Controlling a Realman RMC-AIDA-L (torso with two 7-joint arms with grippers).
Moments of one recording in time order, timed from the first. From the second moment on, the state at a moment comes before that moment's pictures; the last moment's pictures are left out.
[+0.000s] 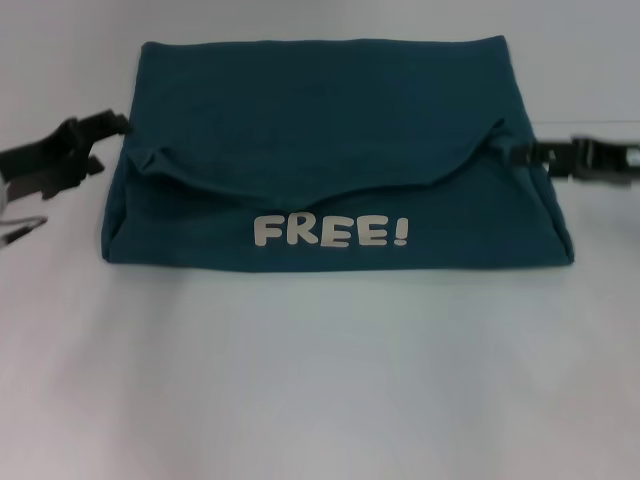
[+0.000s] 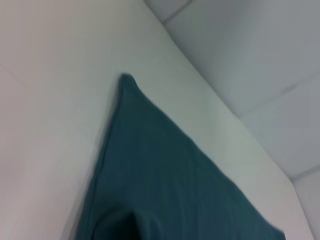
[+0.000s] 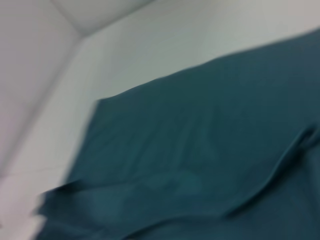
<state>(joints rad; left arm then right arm) -0.62 -2.10 0.51 0.75 2.12 0.98 -2.50 0.67 1.95 -0.74 -0.71 -2.13 -1.19 2.33</state>
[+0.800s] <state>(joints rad) -0.53 -2.11 0.49 0.65 2.10 1.01 -2.06 0.45 1.95 -0.58 -0.60 -1.89 -1.51 2.08</state>
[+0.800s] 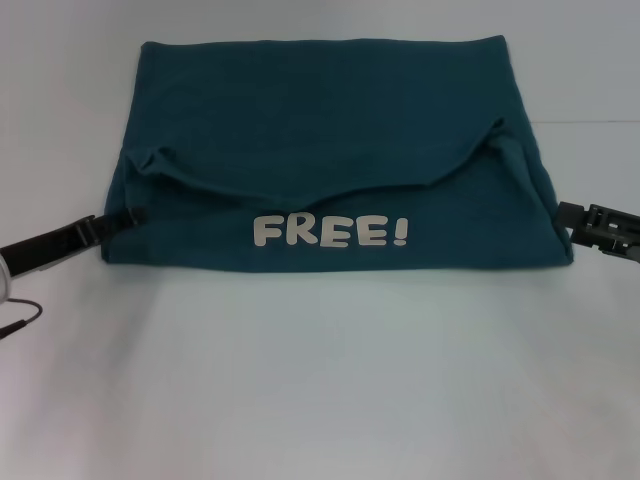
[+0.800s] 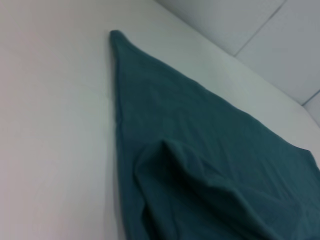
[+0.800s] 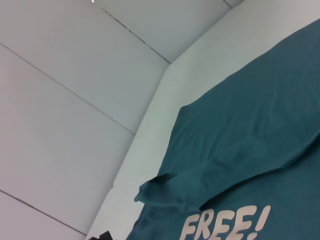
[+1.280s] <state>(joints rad) -0.55 -2.12 0.57 0.63 2.10 0.92 -2.06 0.45 1.96 -0.58 -0.57 -1.89 -1.49 2.06</state>
